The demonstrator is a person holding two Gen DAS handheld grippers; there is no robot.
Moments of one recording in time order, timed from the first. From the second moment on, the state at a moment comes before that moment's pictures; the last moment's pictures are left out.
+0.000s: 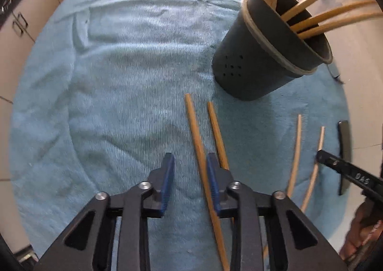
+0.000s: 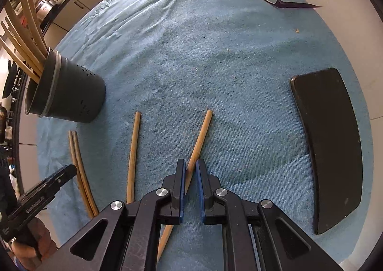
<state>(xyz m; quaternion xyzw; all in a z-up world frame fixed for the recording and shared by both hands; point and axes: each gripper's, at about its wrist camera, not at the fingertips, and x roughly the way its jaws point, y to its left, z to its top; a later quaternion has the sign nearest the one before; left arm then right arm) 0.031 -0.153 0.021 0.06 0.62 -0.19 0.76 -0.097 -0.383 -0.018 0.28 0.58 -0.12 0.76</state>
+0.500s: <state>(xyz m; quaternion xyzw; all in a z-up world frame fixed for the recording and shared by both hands) -0.002 -0.121 0.081 0.01 0.53 -0.23 0.82 -0.098 -0.371 0.017 0.29 0.52 -0.08 0.80</state>
